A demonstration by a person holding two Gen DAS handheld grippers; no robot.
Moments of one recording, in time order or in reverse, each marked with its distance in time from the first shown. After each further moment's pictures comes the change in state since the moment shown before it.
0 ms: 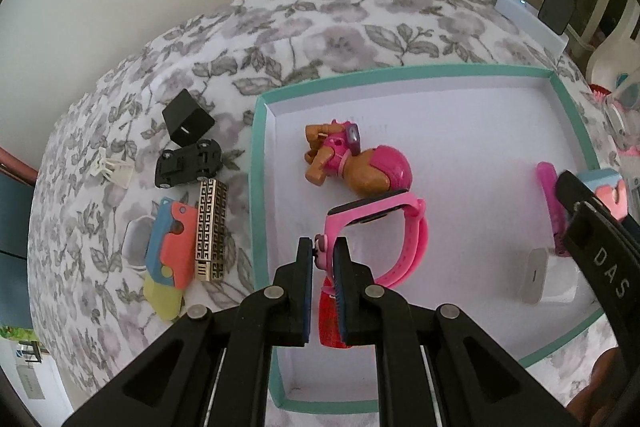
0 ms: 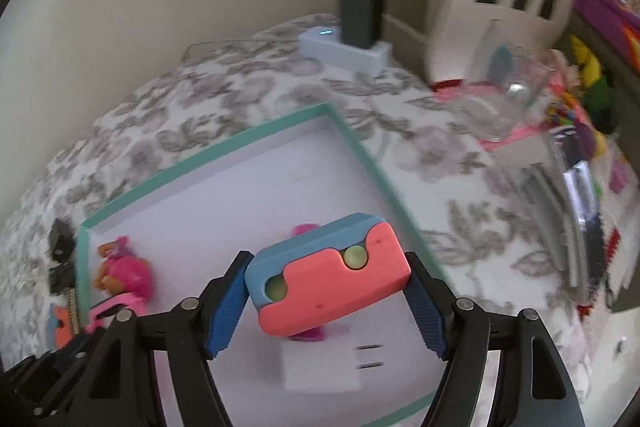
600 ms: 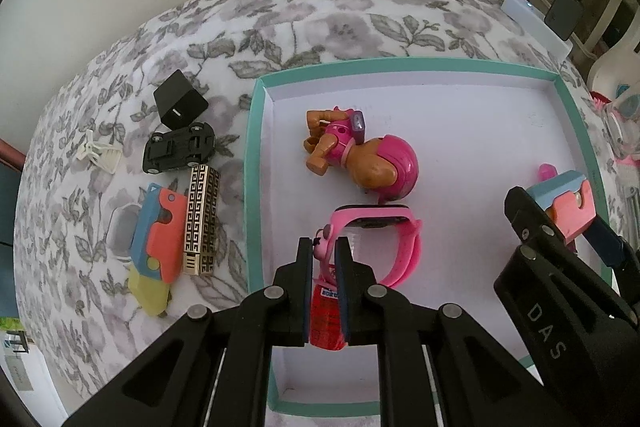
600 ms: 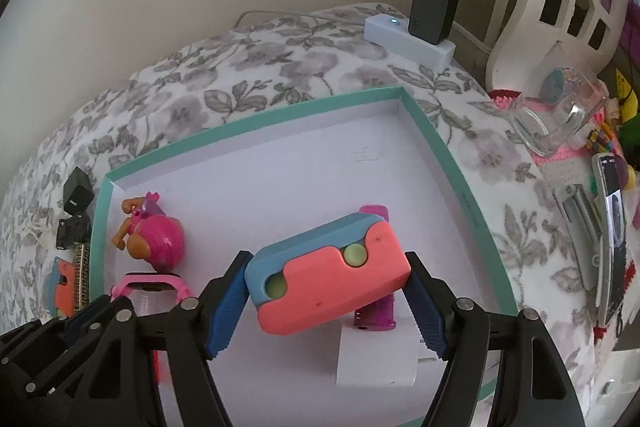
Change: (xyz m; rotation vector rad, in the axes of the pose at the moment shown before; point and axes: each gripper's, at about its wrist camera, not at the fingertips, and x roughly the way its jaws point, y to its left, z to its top) left arm 0.009 0.008 0.001 -0.041 0.032 -0.048; right arm 0.010 0.033 -0.012 -0.146 0.028 0.044
